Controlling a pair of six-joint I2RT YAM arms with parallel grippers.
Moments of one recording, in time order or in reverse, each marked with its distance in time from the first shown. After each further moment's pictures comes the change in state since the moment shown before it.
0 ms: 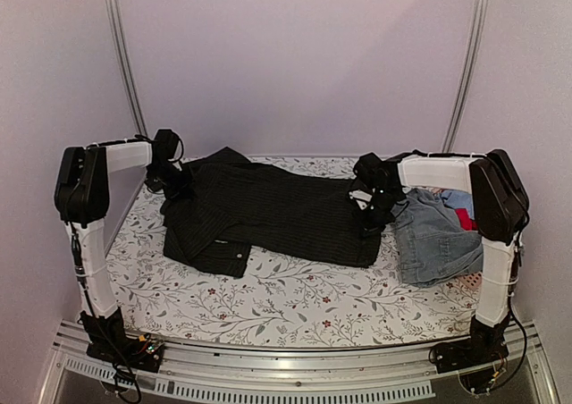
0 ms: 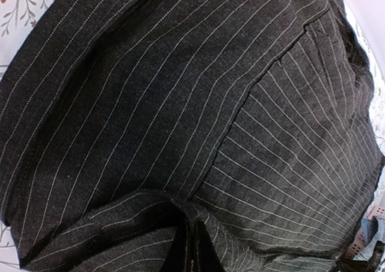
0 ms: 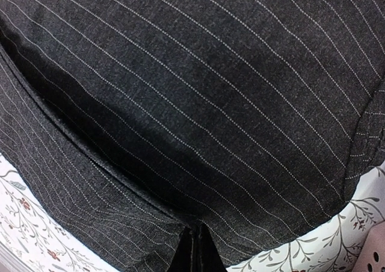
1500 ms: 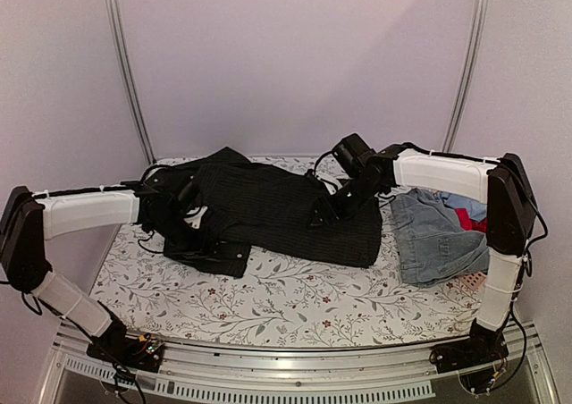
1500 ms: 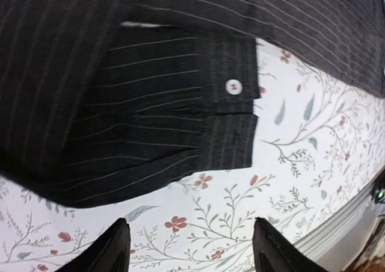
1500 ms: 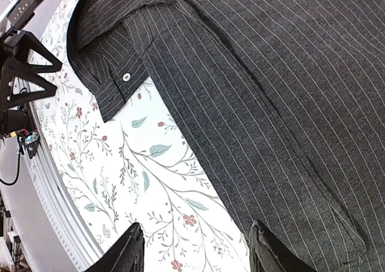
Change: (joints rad) left arm -0.376 -0.687 -0.747 -0.021 0.024 0.106; right arm 0.167 -0.099 0.058 0.175 -0.311 0.030
